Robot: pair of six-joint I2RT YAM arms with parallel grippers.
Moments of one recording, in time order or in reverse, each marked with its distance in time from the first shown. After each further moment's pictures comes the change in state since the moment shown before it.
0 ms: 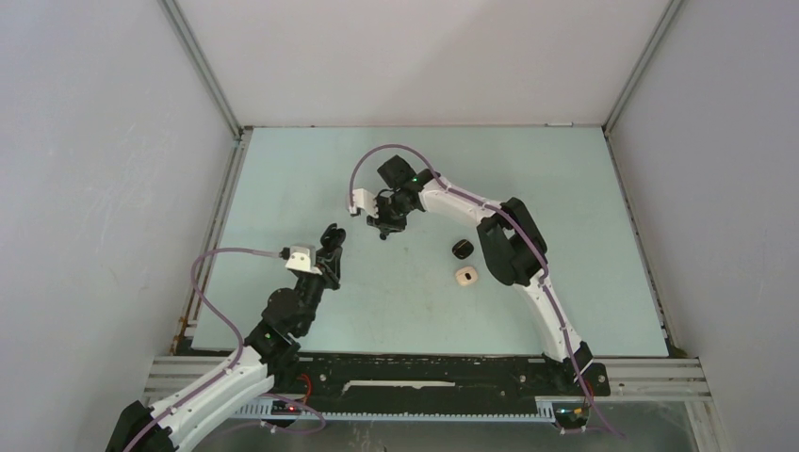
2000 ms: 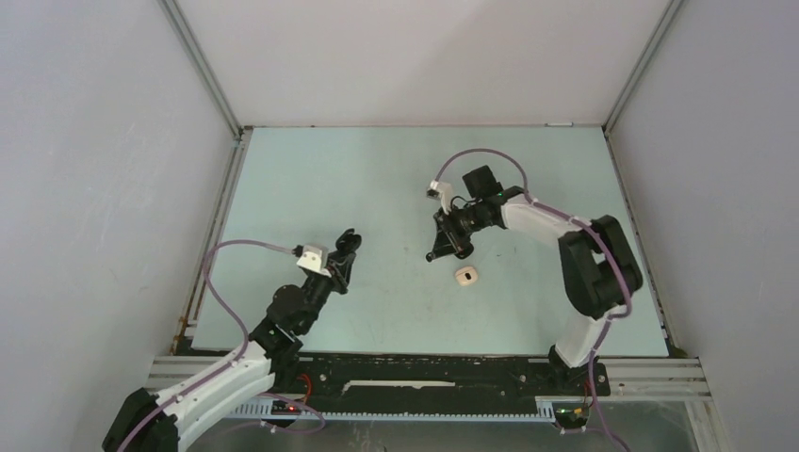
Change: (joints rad) left arm 0.000 0.078 0.000 0.037 0.125 -0.010; right arm -0.259 -0.529 -0.746 0.164 -0.321 0.605
